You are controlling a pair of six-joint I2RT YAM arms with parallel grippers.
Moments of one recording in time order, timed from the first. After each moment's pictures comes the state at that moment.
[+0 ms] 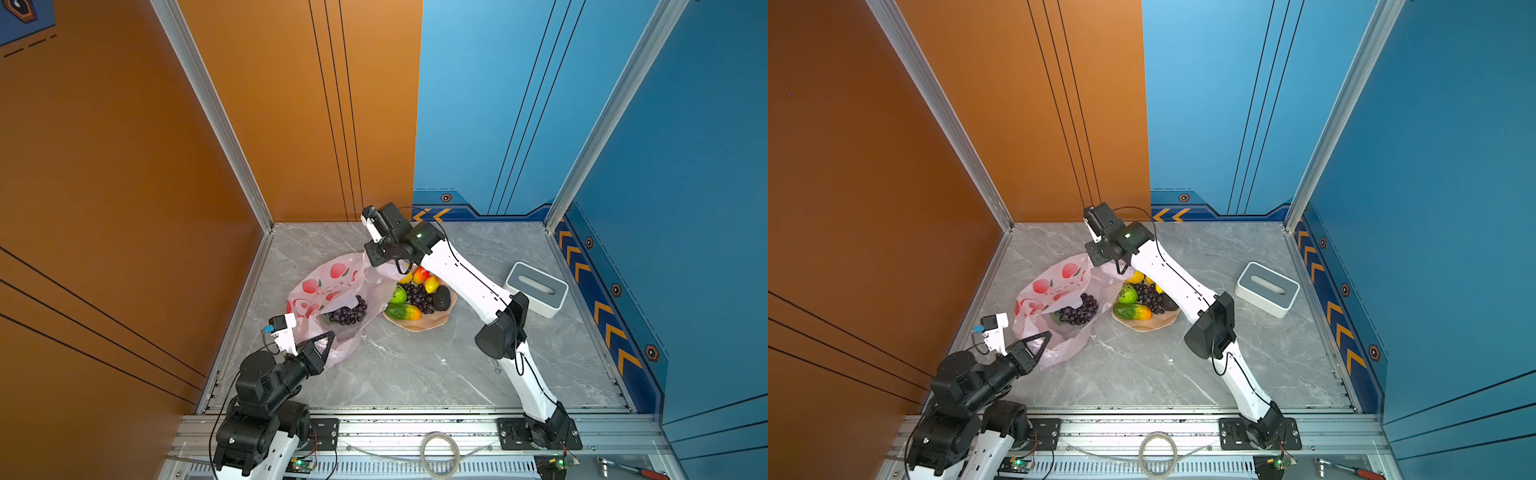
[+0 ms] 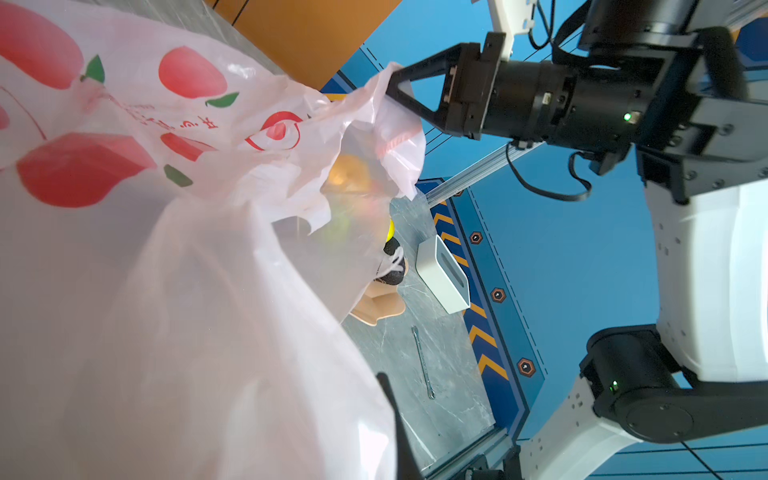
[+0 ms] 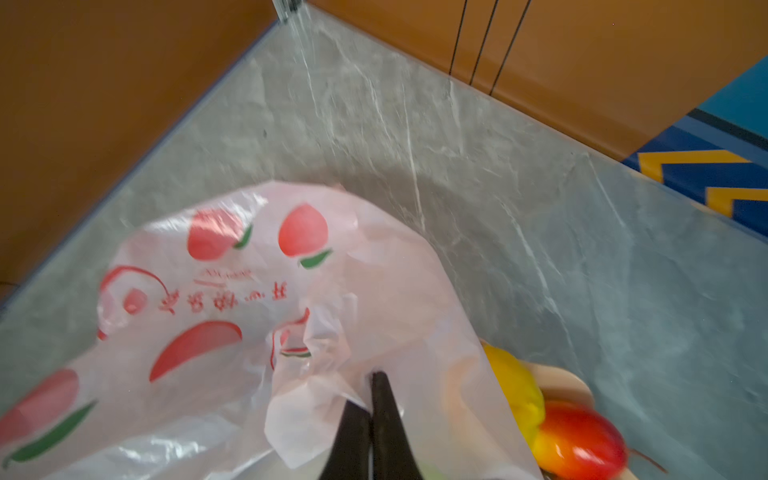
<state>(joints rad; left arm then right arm) -0.16 0.11 0.54 -0.69 0.40 -0.80 0.79 2.31 2.55 -0.97 0.01 0.22</state>
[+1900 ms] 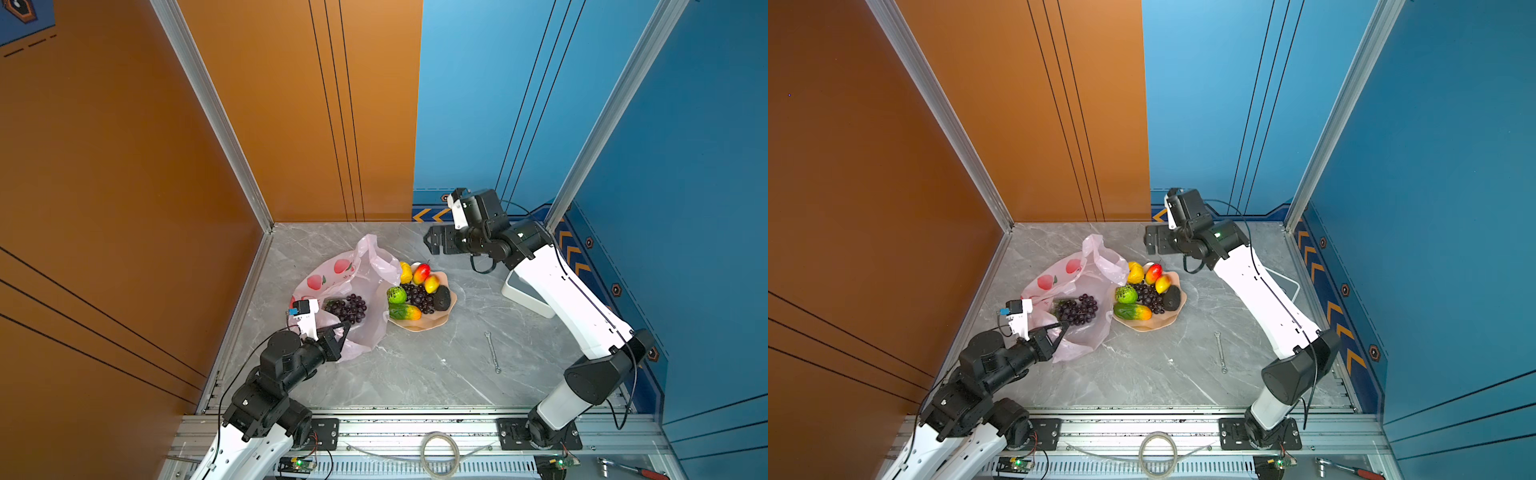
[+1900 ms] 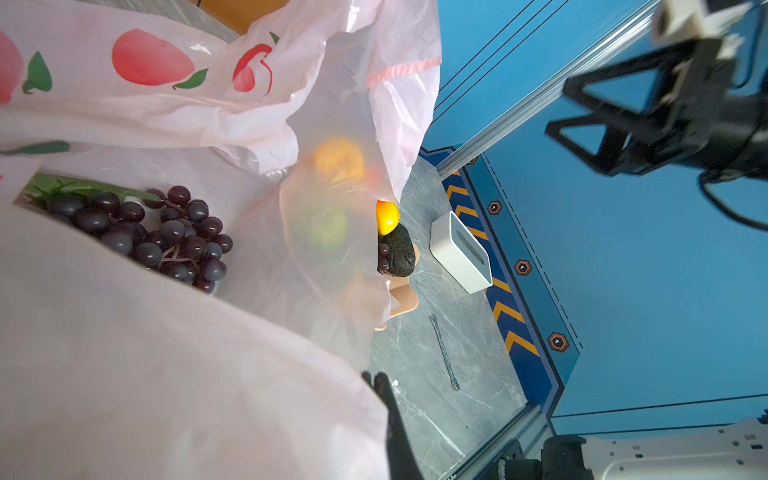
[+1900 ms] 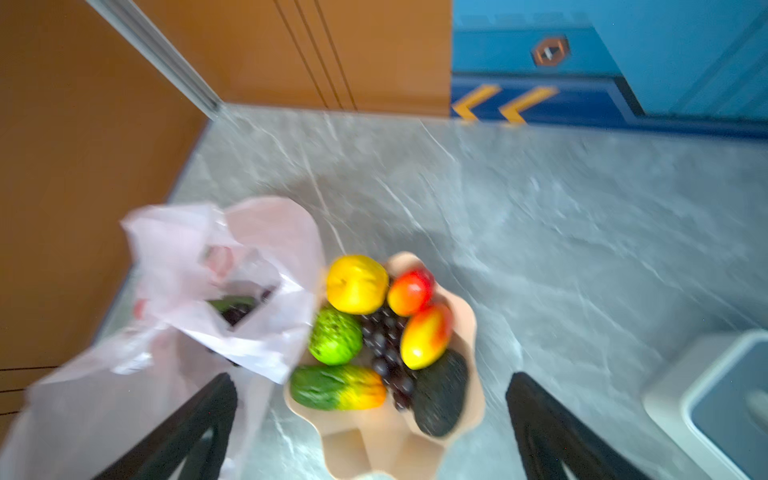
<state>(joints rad) -0.47 0.33 0.50 -0.48 0.14 -0.78 0.55 1.63 1.81 -0.98 0.06 0.36</state>
